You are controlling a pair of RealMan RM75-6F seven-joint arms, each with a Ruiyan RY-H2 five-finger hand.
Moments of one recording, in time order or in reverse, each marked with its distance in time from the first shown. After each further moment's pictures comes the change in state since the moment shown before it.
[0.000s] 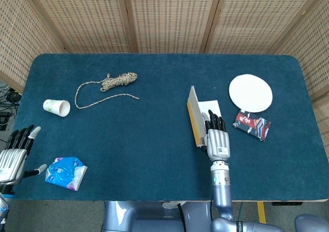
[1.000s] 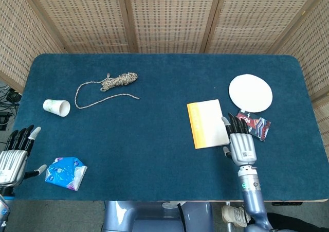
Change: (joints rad) left arm 0.013 -0.005 0.001 -0.020 0.021 0.031 0.060; right arm -0.098 0.318 -0.159 -0.029 -0.166 -0.064 0.121
